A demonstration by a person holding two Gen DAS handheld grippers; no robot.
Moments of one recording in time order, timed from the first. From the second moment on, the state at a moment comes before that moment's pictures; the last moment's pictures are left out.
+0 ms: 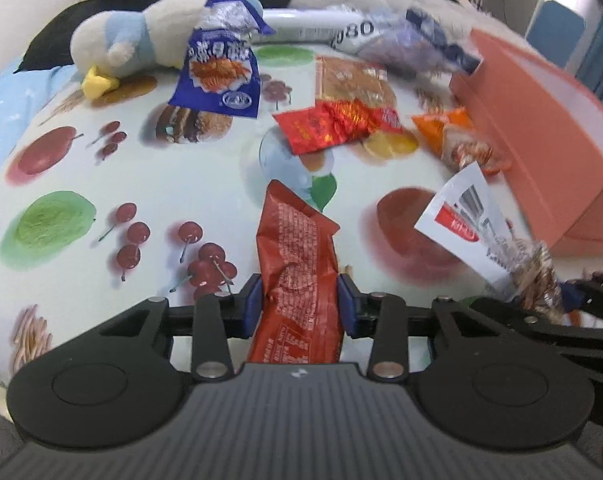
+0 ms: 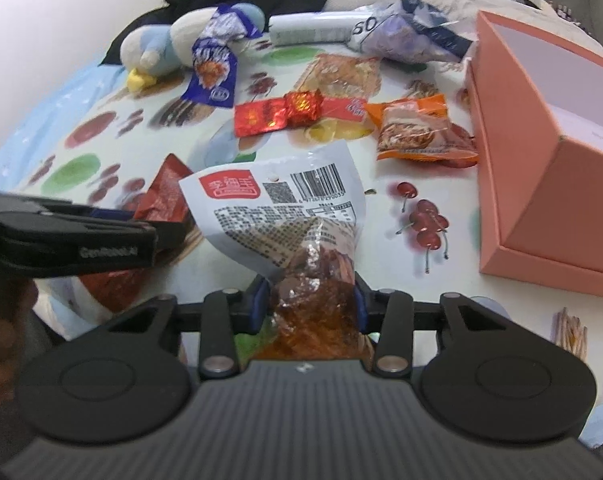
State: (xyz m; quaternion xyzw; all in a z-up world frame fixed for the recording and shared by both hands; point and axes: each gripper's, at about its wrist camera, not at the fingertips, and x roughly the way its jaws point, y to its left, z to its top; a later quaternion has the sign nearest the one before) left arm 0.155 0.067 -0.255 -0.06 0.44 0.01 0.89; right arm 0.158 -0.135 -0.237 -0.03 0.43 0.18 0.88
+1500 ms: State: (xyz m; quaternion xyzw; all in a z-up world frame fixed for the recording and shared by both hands) left arm 0.066 -0.008 -0.066 -0.10 0.31 -0.06 0.94; right arm 0.077 -0.216 -0.069 0.06 0.27 0.11 0.95
